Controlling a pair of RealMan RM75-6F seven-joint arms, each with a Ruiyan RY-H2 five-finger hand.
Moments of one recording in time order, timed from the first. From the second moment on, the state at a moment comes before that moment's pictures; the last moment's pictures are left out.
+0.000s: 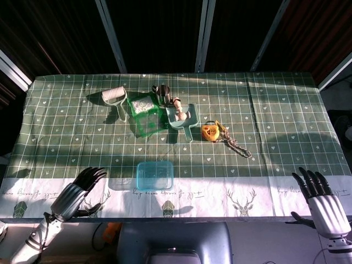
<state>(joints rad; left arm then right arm) -0.36 -1.33 0.07 -1.41 1.85 1.34 -0.34 0.00 -1.09 -0.04 -1.60 -1.68 1.54 -0.10</state>
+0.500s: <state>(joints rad) -0.59 -1.57 0.02 -1.26 1.79 1.10 -0.43 0.01 -1.07 -0.04 -1.62 -1.66 1.51 -0.07</state>
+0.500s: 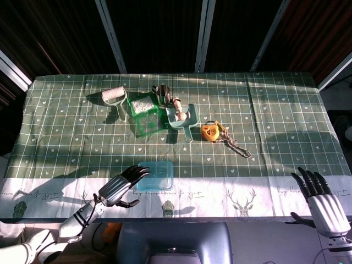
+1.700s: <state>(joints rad) -0.71 -1.75 -0.01 -1.11 1.63 1.01 -0.40 0.04 -1.09 -0.05 -1.60 -1.70 1.48 -0.08</state>
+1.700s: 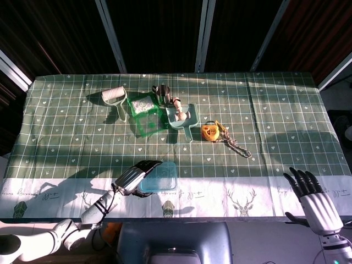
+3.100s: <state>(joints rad) -0.75 -1.92 0.03 -0.97 1.66 1.07 -0.43 0.52 -1.72 -0.02 -1.16 -1.86 1.23 0.09</state>
